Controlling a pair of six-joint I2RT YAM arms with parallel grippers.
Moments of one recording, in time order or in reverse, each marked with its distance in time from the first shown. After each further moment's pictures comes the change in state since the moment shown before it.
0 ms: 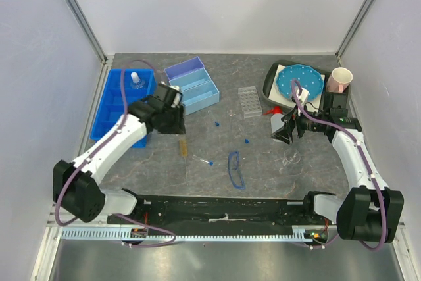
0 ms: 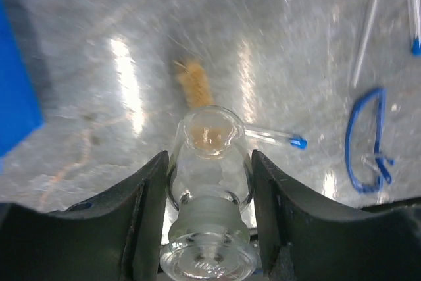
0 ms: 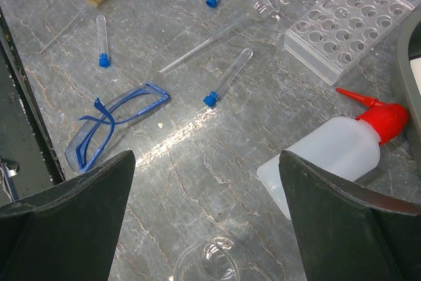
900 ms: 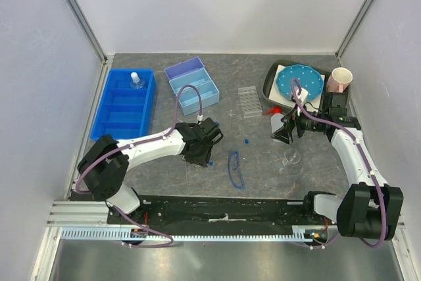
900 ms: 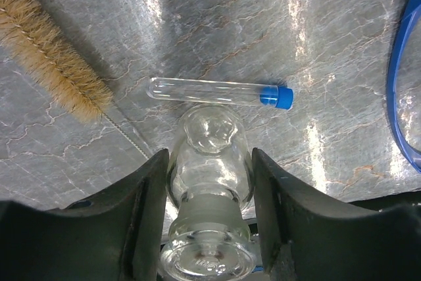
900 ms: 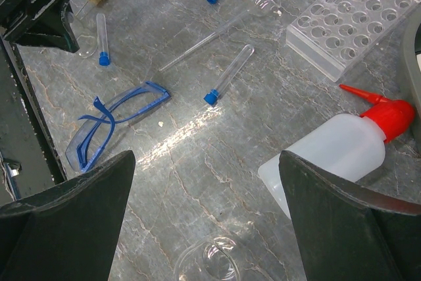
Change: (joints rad) left arm -0.349 0.230 -0.111 0.090 -0.106 -0.159; right arm 0.000 0.019 0.000 0.001 0.000 0.002
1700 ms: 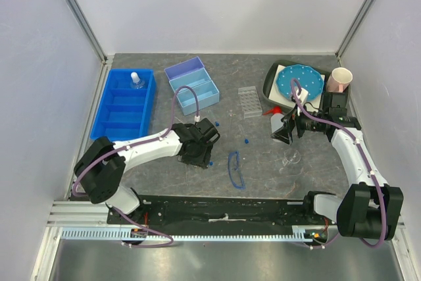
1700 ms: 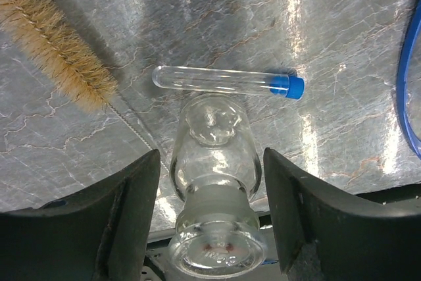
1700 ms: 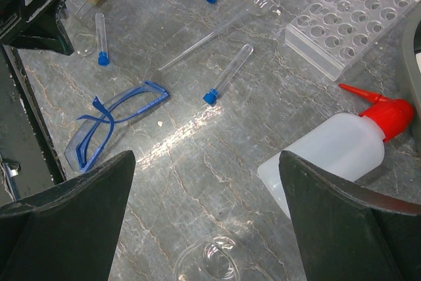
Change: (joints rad) left arm 0.017 -0.034 -0.033 0.000 0.024 0.000; right arm 0.000 0.000 0.000 0.000 0.004 0.001
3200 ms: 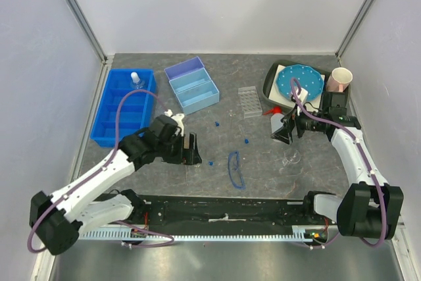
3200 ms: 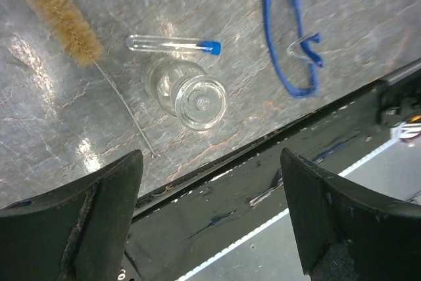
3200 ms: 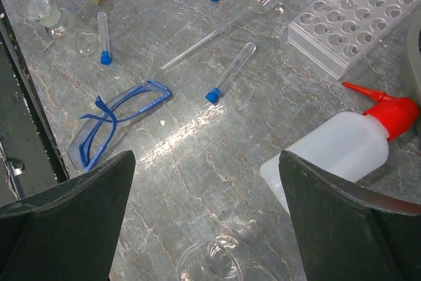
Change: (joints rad) left arm 0.222 -0.585 -0.170 0.035 0.310 0.019; right arm 0.006 0.005 0.007 -0.014 0.000 0.001
